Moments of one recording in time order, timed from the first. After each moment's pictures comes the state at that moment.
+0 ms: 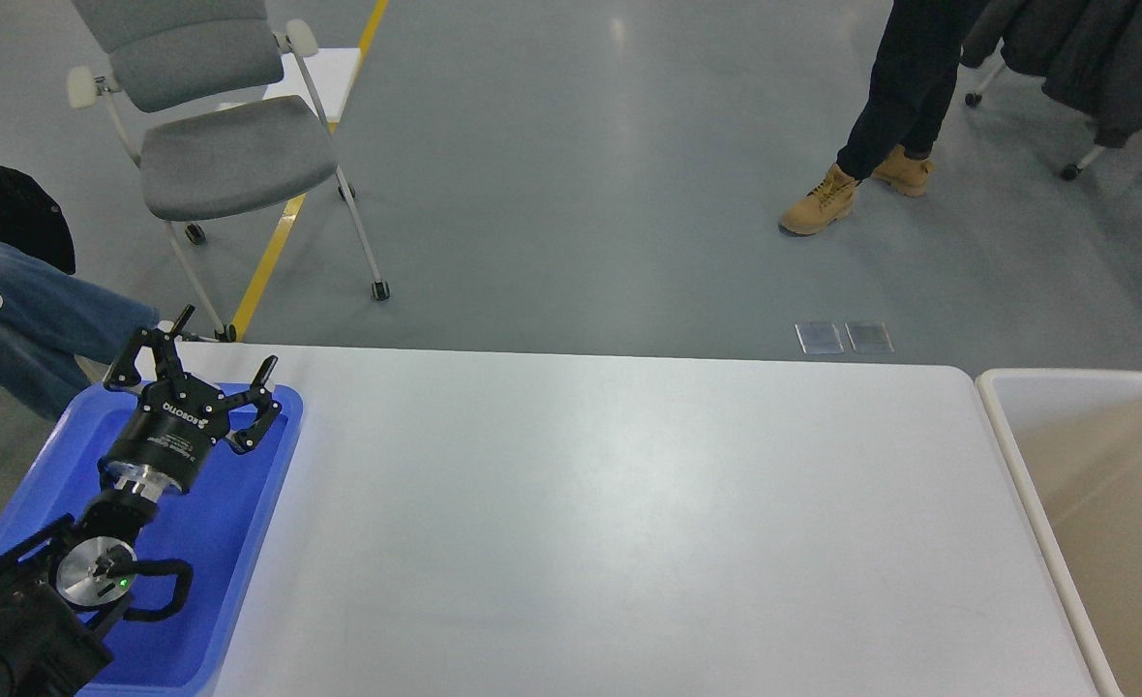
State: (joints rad) left arm -0.51 0.40 -0.78 -0.44 -0.03 -0.79 -0.51; right arm 1.45 -0.89 -0.83 0.35 -0.35 0.79 0.09
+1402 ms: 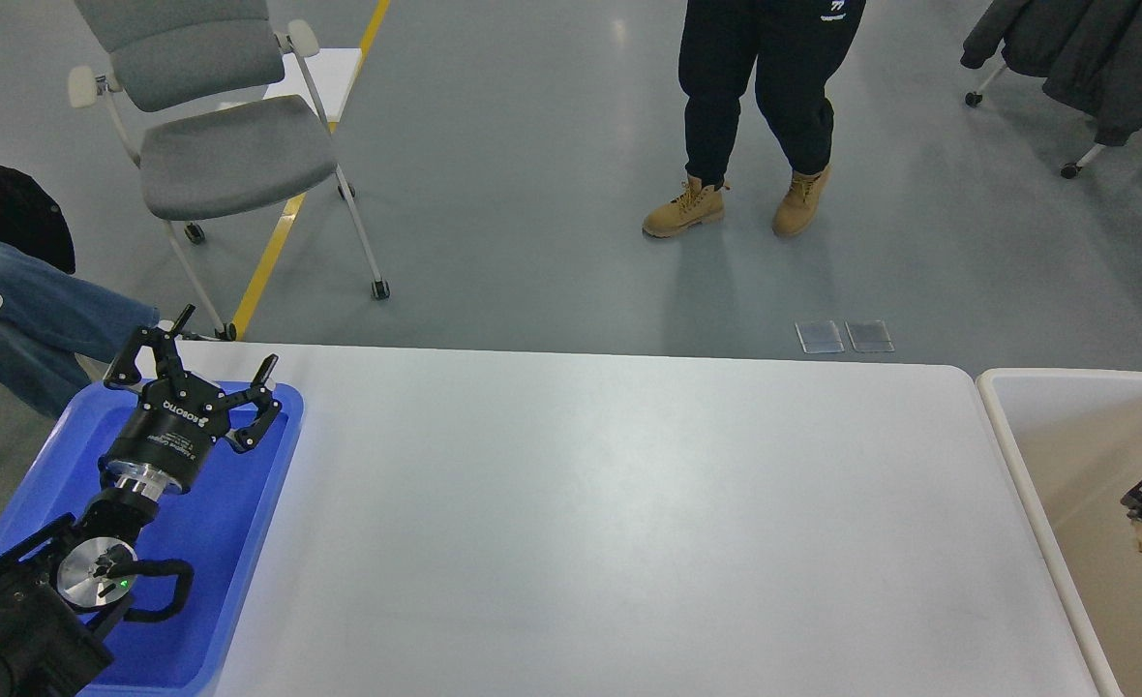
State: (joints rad) left arm -0.51 0.40 -0.78 -0.44 -0.03 -0.79 -0.51; right arm 0.72 -0.49 -0.36 -0.03 -0.35 0.30 0.08
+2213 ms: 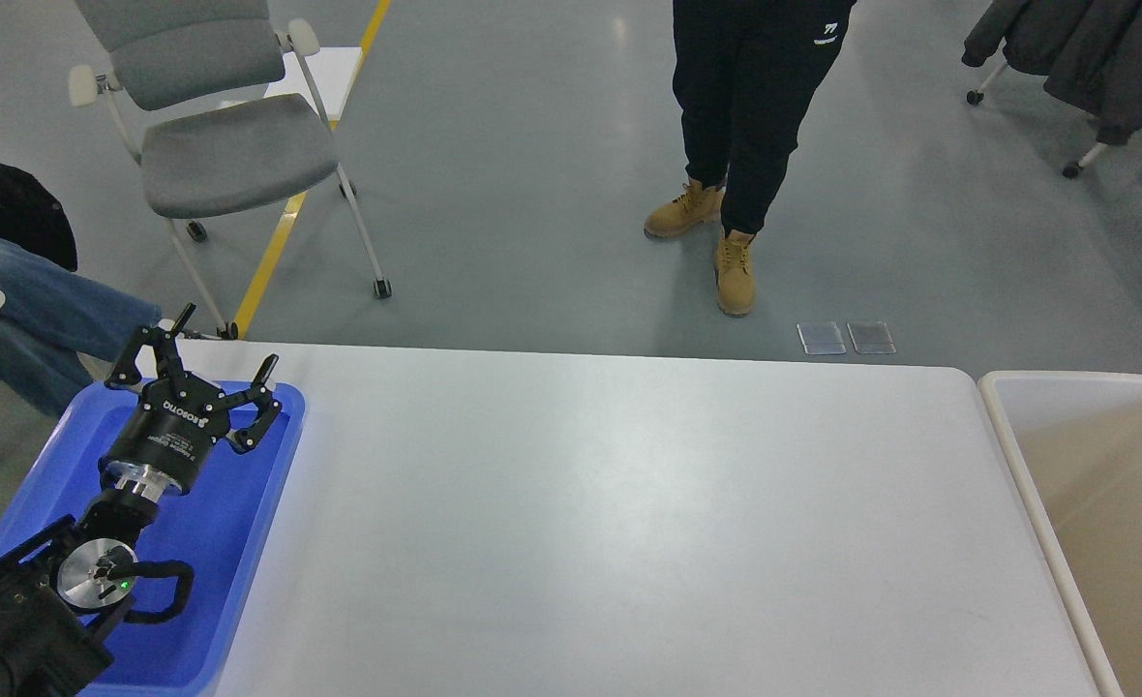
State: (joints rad) left arm -0.51 0.40 -0.78 -0.44 -0.03 -0.79 -0.51; right arm 1.49 -0.86 -0.68 0.58 -0.36 0.30 0.08
